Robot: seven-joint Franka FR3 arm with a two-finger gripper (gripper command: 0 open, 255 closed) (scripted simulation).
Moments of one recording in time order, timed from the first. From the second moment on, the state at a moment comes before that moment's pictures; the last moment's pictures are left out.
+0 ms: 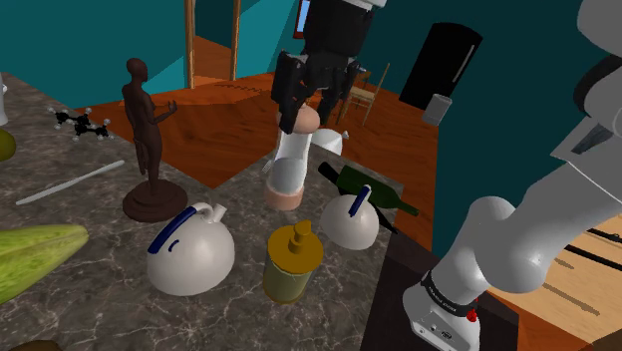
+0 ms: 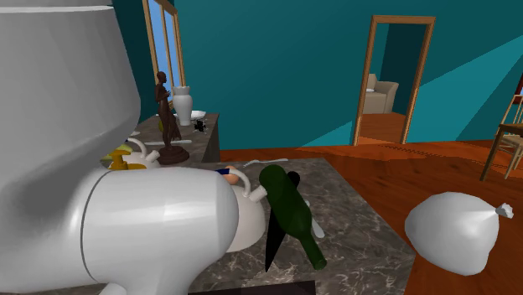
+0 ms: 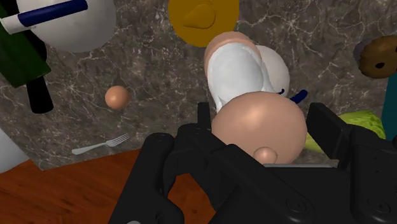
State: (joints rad) arm 0.31 -0.25 0.39 -1.74 0.03 1.57 0.73
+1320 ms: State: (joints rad) arm 0.42 -0.02 0.59 -1.62 -0.07 1.65 1.04
